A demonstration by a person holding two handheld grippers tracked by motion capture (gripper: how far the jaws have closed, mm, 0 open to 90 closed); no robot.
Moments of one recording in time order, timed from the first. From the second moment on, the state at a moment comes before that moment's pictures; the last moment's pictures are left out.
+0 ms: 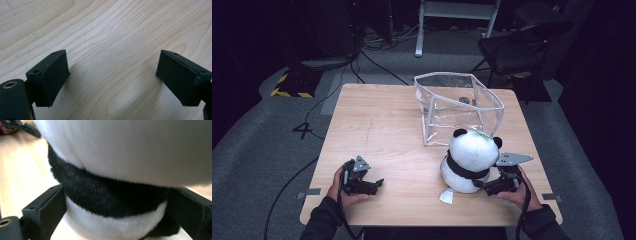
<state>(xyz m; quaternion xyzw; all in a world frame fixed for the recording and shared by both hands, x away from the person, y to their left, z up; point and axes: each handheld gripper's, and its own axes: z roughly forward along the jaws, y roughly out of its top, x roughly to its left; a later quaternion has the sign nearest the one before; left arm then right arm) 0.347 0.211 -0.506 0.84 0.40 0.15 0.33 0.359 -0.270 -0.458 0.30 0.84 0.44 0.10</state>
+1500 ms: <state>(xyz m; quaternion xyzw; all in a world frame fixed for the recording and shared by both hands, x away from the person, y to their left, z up) 0.445 0.079 -0.325 0.82 0.21 0.20 0.50 0.338 -0.373 -0.457 0.39 0.80 0.43 0.16</state>
